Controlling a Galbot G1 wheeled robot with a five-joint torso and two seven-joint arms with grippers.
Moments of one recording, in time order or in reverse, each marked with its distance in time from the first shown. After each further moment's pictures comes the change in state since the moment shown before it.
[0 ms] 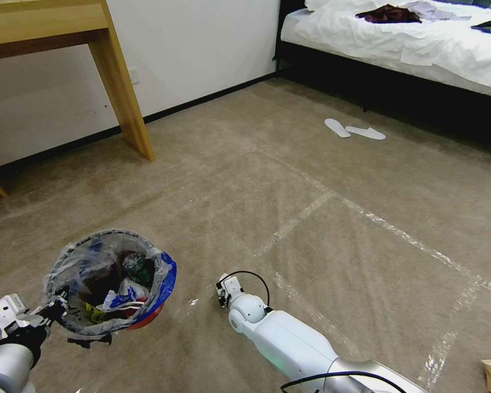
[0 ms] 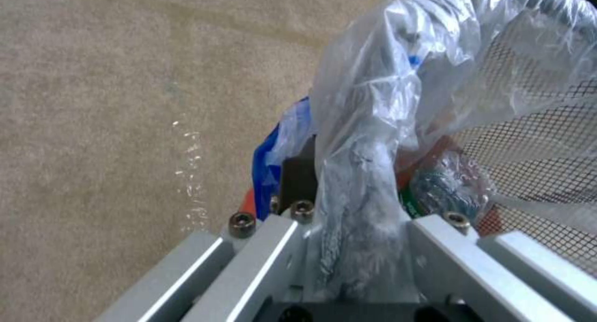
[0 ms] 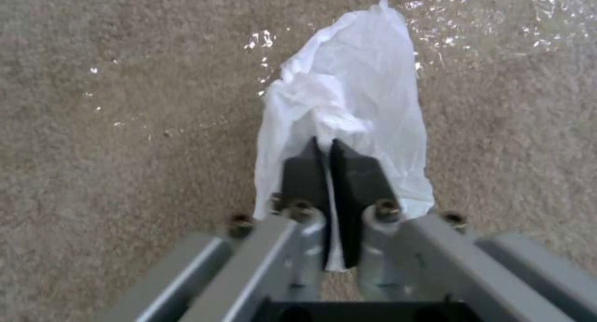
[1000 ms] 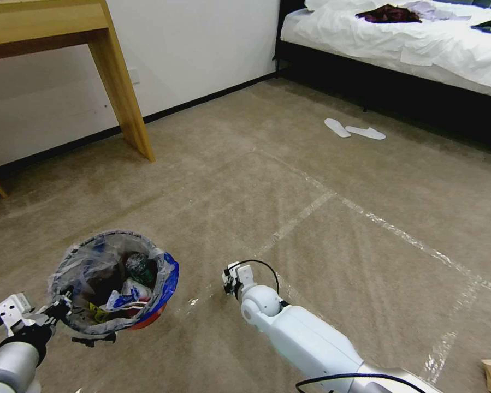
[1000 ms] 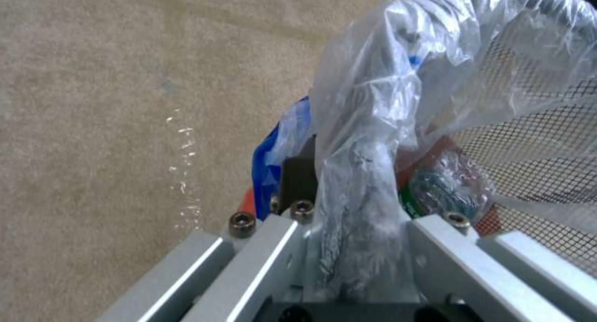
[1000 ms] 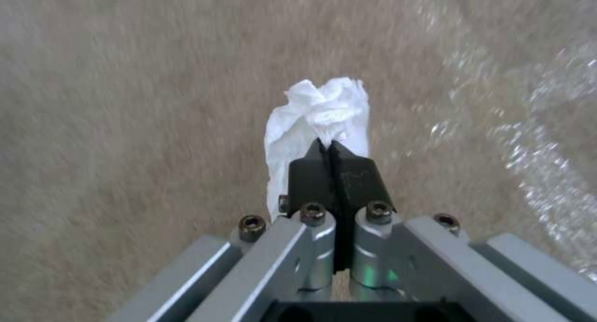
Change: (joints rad) left arm -0.017 0.000 0.024 0.013 0.011 0.000 -0.004; right arm -0.041 -0.144 0.097 0.323 0.105 -0.021 0.031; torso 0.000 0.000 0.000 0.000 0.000
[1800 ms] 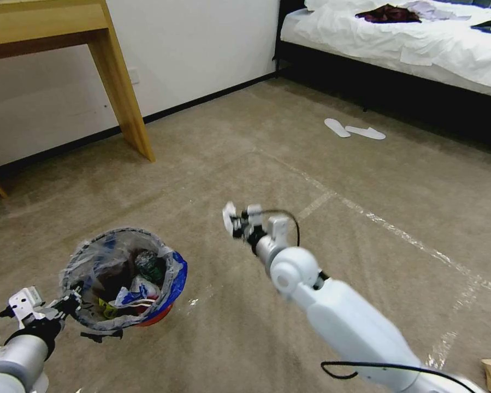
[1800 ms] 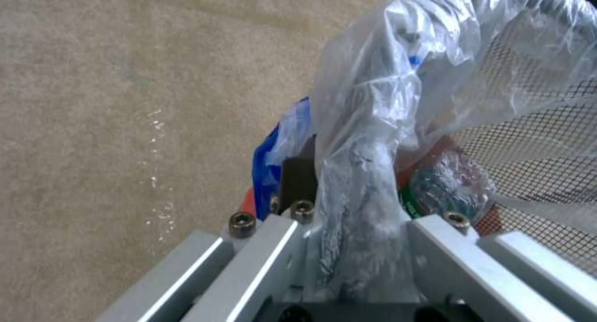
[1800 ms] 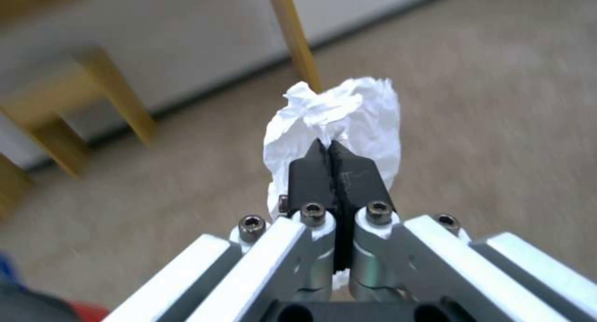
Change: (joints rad) left arm -0.015 0.034 0.048 -0.004 -0.018 0.013 -0.012; right arm 0.046 -0.180 0.193 0.559 0.206 0.120 -0.021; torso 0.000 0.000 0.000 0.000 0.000
